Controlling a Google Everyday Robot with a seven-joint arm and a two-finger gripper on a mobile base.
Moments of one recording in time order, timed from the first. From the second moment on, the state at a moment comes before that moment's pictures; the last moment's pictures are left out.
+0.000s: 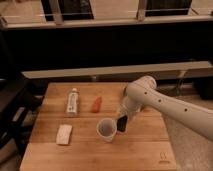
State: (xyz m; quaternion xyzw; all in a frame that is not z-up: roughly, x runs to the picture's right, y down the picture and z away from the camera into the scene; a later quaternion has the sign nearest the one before) arm 0.092 0.156 0.763 -0.20 -0.28 -0.54 0.77
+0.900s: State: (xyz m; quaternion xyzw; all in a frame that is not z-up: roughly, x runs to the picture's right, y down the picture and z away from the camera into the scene) arm -0.007 0.146 0.738 -0.18 -0.31 -0.60 0.72
